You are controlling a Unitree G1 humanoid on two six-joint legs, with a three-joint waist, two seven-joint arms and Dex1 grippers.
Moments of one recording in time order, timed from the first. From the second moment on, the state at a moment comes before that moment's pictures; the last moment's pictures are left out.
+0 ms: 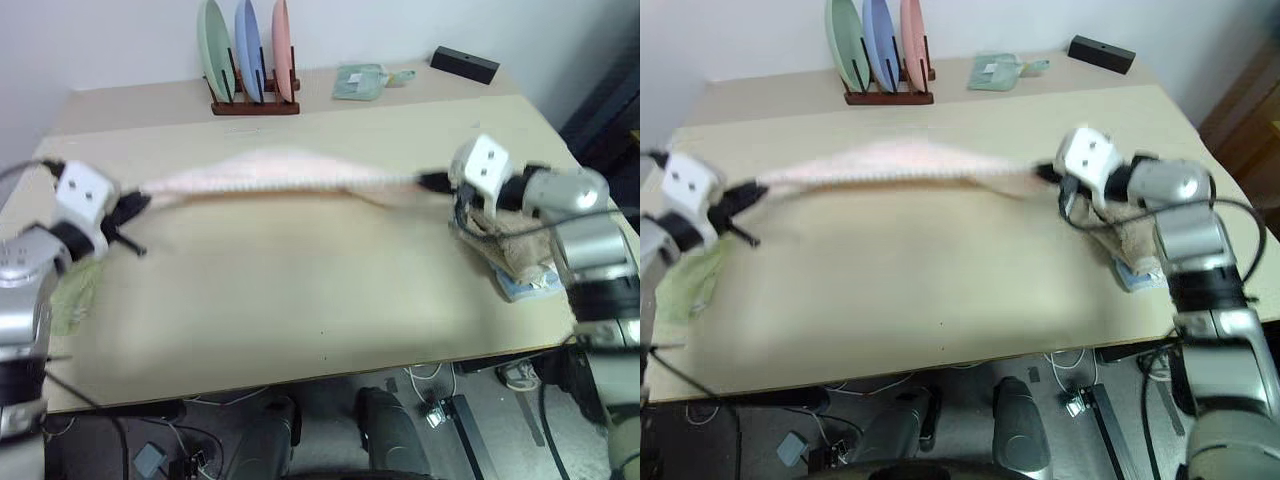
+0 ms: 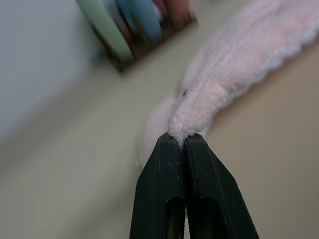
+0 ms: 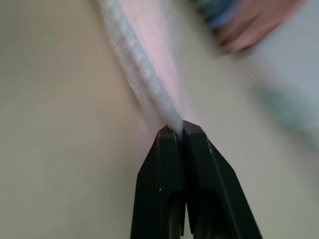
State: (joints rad) left arm -0.09 0.86 0.37 -0.13 -0.31 0.37 -0.76; right arm -0.61 -0.83 0.08 0.13 0.15 0.15 1.09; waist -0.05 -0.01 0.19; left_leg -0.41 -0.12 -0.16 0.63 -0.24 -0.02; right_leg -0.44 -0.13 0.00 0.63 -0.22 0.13
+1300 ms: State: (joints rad) left arm -0.35 0.77 0.17 0.30 -0.18 0.29 -0.73; right arm -0.98 -0.55 0.20 0.99 -0.11 -0.21 0.88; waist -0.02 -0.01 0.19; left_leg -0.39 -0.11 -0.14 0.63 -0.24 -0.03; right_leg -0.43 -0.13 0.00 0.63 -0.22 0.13
